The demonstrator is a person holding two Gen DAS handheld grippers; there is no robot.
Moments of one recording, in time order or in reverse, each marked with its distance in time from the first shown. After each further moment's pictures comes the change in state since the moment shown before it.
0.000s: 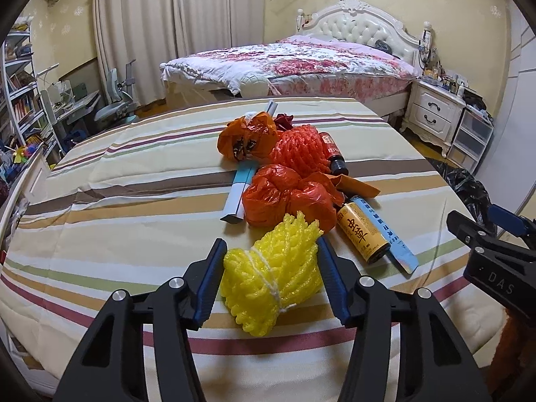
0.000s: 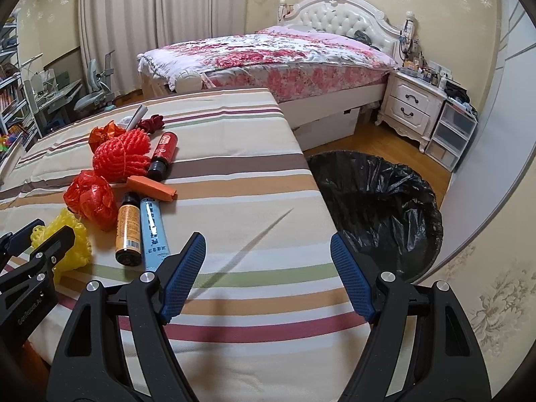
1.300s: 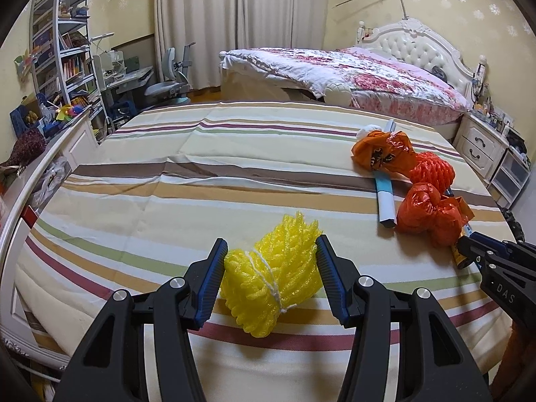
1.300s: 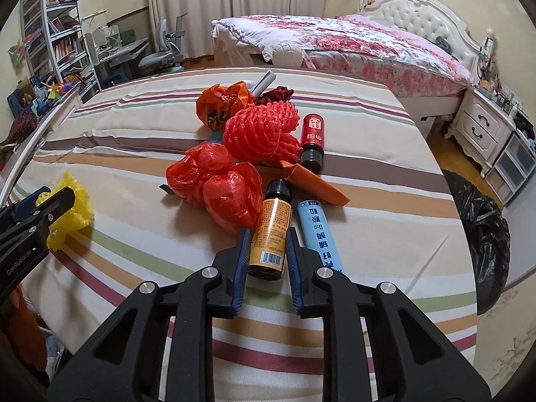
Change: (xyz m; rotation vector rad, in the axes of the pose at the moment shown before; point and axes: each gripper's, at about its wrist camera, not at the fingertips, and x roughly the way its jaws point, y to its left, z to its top) left arm -0.008 0.122 -0.013 -0.169 -0.012 0.144; right arm 0.016 0.109 0.010 -0.177 0.102 0.216
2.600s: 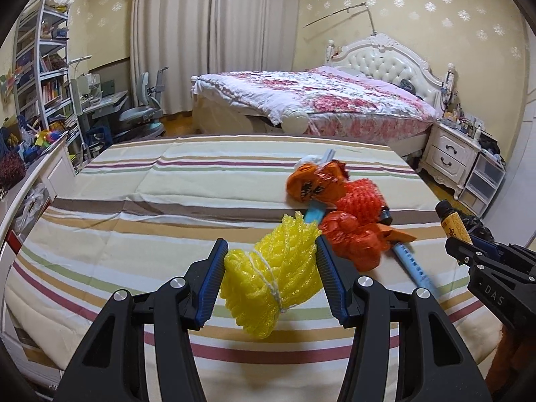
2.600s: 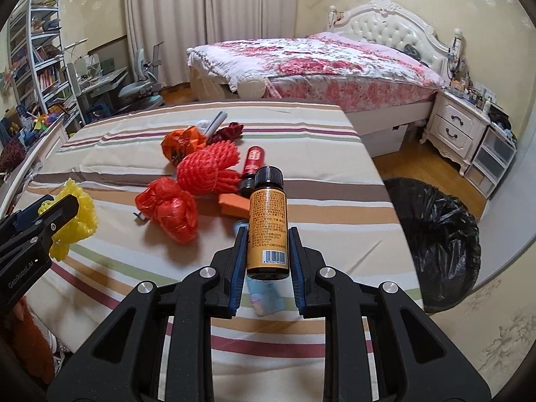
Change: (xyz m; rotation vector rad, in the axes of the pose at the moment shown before) left arm -0.033 -0.057 0.018 0.065 -0.109 -0.118; right arm -0.048 -0.053 0.000 0.091 -0.125 -0.091
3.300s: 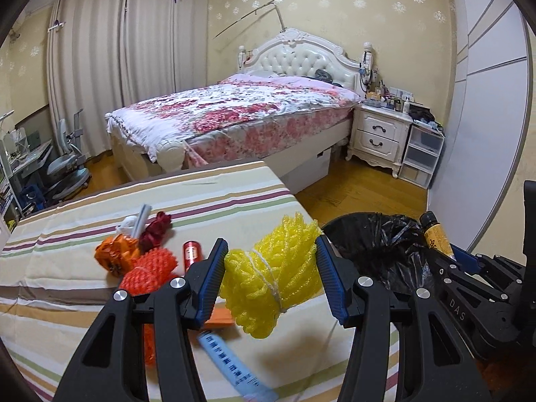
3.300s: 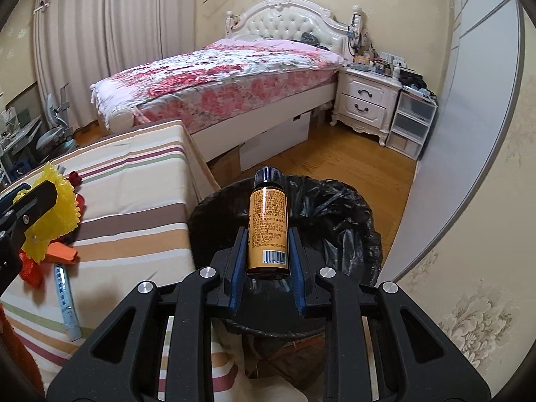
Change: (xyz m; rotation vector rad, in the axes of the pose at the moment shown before) left arm 0.059 -0.187 0.046 0.223 -0.037 -0.251; right arm 0.019 -0.173 -0.009 0.242 -0.028 -0.306
